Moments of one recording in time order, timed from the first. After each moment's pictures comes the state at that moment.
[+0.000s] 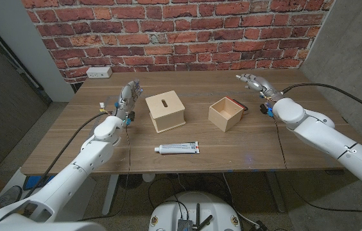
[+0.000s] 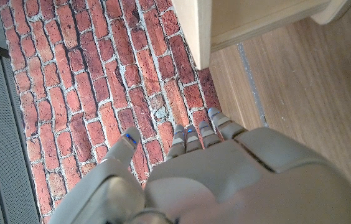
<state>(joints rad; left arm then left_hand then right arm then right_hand) 0.91 0.57 0.32 -1.44 -0.63 -0.23 0.11 0.05 0.09 0.71 0.00 0.17 0.07 0.03 0.18 0.17 -0.01 0.00 0.19 0.17 0.00 -0.02 0.17 0.16 0.11 -0.03 0.18 0.17 -0.87 -0.90 -0.42 -1.89 0.18 -0.33 -0.20 0.25 0.02 0.31 -0.12 0.21 0.14 -0.01 0.19 0.18 0.20 -0.01 0.19 0.20 0.12 -0.02 0.20 0.28 0.32 0.01 0.19 0.17</state>
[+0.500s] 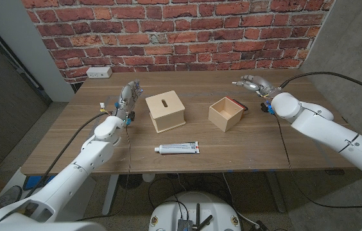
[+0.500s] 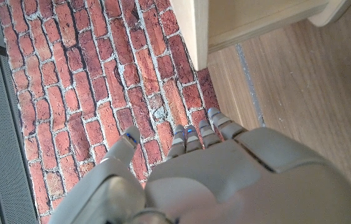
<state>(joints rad) 0.92 0.56 0.32 -1.44 -0.63 -0.23 0.11 0.05 0.09 0.72 0.00 0.17 0.07 0.03 0.18 0.17 -0.01 0.00 0.19 0.17 0.01 -0.02 0.17 0.16 0.11 -0.03 0.18 0.17 -0.78 -0.95 -0.52 -2.01 0.06 -0.58 -0.14 0.36 0.00 0.35 -0.18 0.19 0.16 0.01 0.20 0.18 0.22 0.00 0.21 0.20 0.18 0.03 0.23 0.26 0.30 0.09 0.18 0.17</state>
